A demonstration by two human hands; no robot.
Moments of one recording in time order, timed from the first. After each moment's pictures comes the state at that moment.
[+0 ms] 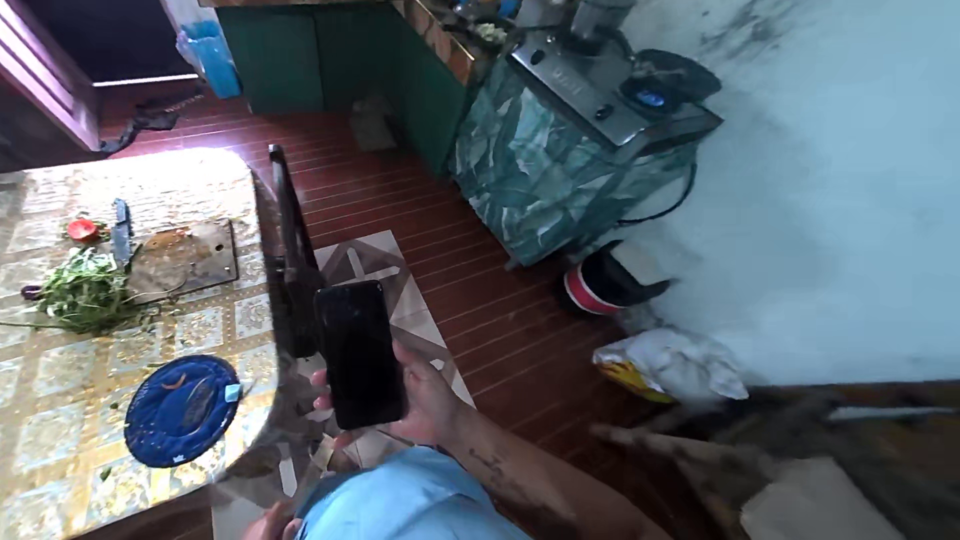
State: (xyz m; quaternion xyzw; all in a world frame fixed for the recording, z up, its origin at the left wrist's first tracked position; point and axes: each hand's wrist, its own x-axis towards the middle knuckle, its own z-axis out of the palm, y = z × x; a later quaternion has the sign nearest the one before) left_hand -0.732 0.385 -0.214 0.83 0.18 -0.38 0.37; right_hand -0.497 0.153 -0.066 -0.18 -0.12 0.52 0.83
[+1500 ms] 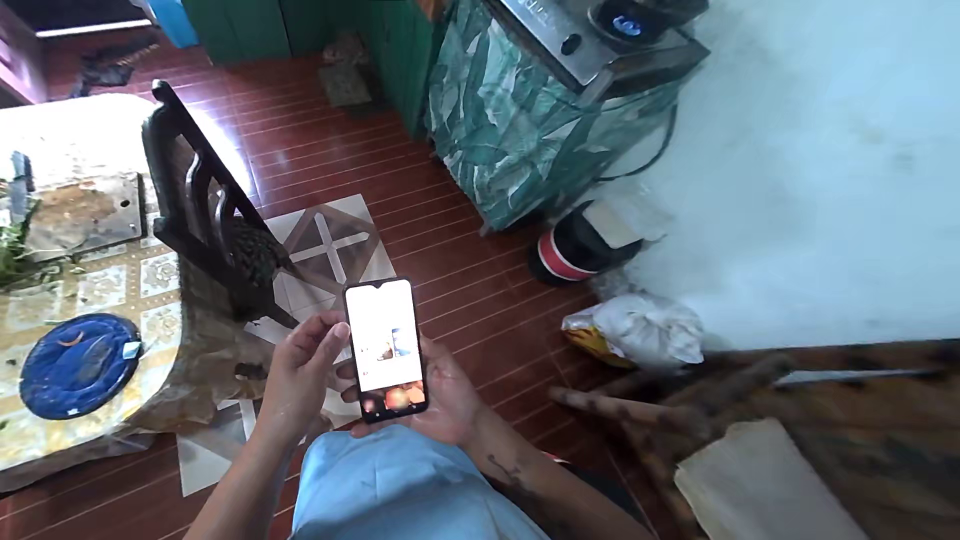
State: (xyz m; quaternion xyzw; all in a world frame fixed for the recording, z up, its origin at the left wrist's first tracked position) left_hand -0.548 0.114 -0.039 0.68 0.12 0.02 0.72; right_hand -0.521 -0.079 -0.090 -0.16 -0.01 0.50 0.85
